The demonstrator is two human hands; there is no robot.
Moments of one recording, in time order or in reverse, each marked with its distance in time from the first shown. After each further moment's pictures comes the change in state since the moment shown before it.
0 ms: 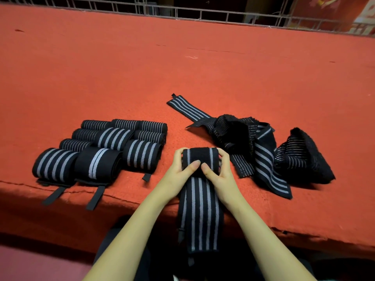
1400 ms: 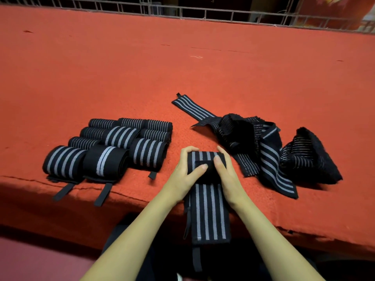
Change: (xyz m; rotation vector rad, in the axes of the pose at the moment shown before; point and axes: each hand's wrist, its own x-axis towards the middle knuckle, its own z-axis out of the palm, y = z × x) left_hand -0.013 0.010 0.003 0.055 -0.005 0.077; right_hand -0.003 -0.008 0.002 -0.015 -0.027 0.102
